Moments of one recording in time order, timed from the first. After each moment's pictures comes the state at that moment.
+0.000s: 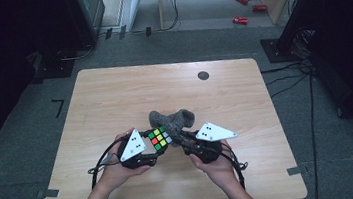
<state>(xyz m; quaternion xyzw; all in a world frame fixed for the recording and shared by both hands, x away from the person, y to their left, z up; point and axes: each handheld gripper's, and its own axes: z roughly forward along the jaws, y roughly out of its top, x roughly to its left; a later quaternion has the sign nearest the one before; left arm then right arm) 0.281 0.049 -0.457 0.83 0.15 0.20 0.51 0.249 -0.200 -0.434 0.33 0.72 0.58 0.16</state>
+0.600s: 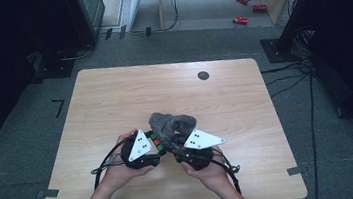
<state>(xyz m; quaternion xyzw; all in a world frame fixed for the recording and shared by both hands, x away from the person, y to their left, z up) 0.278 0.035 -0.461 0.85 0.16 0.22 0.46 0.240 -0.174 -0.441 0.30 0.75 0.57 0.16</state>
